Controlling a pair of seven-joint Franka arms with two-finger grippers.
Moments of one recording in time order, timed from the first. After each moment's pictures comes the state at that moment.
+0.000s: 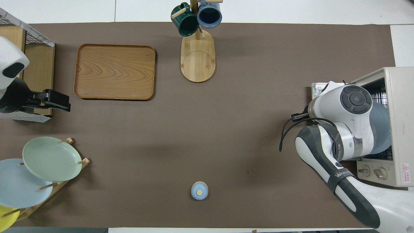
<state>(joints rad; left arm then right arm) -0.01 -0.03 -0.13 -1.65 -0.02 1.55 -0.10 0.06 0.16 0.04 -2.22 -0.11 2.37 -0.01</state>
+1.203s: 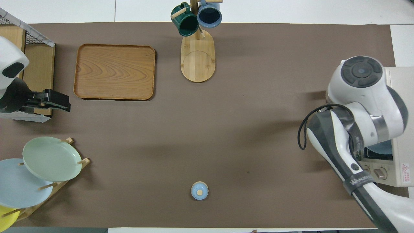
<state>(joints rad) -0.01 -0.03 -0.13 -1.65 -0.02 1.55 -0.10 0.04 0.11 0.05 -1.96 -0.40 1.94 -0.14</state>
